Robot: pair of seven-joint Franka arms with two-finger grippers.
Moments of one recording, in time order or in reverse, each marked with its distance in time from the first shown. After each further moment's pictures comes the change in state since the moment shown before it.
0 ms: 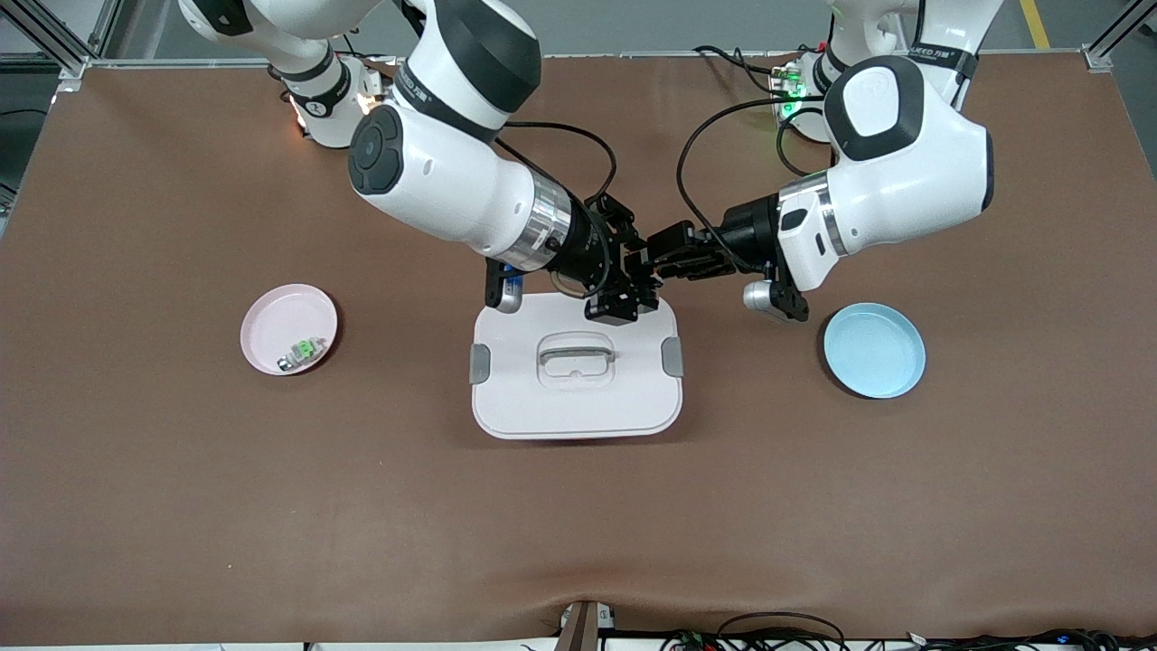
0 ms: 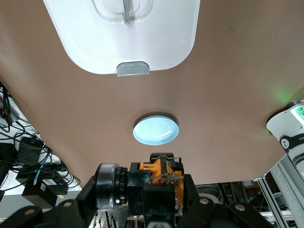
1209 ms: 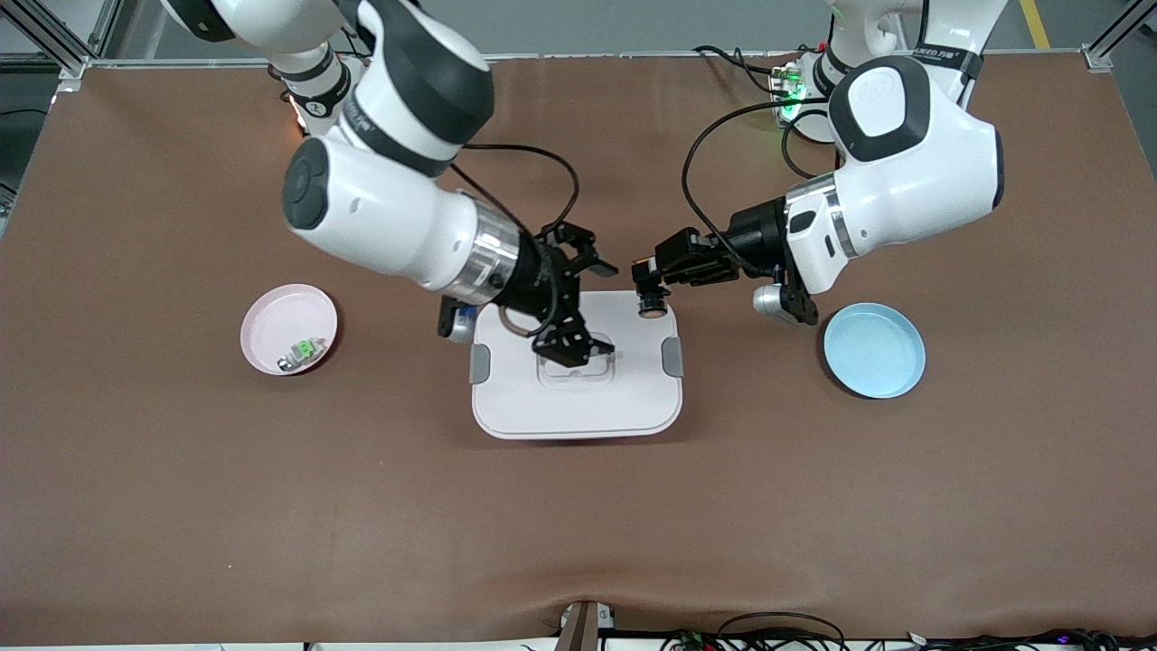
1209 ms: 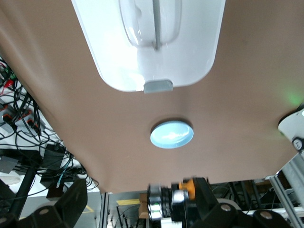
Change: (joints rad) left arm 0.012 -0.004 0.006 0.004 0.036 0.019 0.001; right arm -0.112 0.001 0.003 0.017 0.017 -0.066 -0.066
